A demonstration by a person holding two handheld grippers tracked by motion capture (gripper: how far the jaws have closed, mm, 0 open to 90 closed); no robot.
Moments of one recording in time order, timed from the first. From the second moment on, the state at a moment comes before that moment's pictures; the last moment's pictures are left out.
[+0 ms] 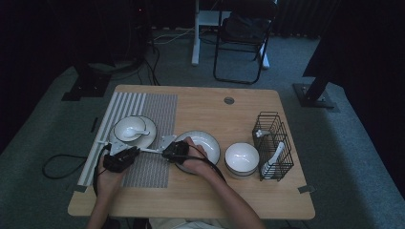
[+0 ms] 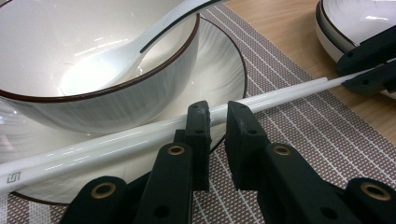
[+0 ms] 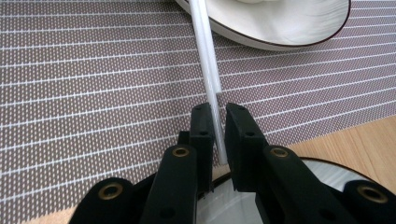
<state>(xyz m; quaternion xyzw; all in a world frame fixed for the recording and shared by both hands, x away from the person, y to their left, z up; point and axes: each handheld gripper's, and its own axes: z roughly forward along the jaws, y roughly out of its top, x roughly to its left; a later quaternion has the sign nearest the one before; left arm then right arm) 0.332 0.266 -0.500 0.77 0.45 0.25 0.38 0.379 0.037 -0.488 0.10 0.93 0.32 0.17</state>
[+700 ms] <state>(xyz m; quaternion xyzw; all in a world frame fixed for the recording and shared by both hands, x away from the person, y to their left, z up) 0.332 0.267 -0.500 0.77 0.45 0.24 0.39 0.379 0.039 -0.488 0.09 0.93 0.31 0.18</state>
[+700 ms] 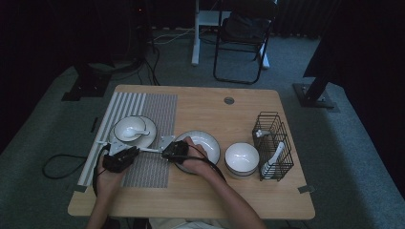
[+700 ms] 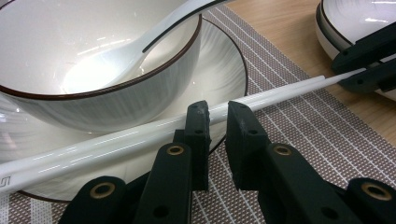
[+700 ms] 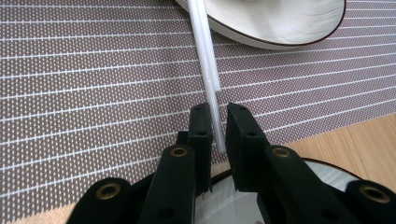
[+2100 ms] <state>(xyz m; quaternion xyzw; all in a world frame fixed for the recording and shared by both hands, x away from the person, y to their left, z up) 0.333 0.267 -0.499 0.76 0.45 0.24 0.39 0.377 0.040 -0.485 0.09 0.93 0.30 0.18</state>
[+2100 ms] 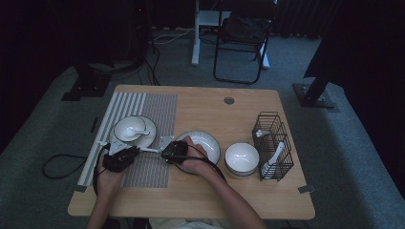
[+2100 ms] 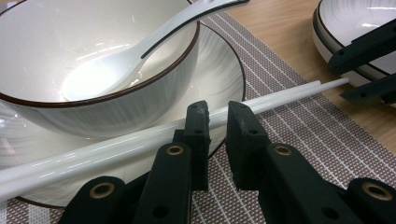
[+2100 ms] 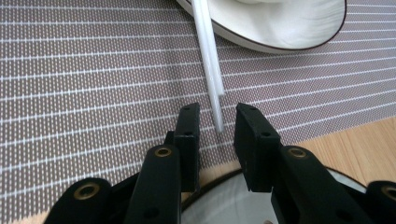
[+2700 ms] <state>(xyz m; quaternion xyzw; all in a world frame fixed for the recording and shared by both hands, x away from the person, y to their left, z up) 0.332 0.267 -0.498 0.76 0.45 0.24 0.39 0.379 0.046 -0.488 0.09 0.93 0.30 0.19</state>
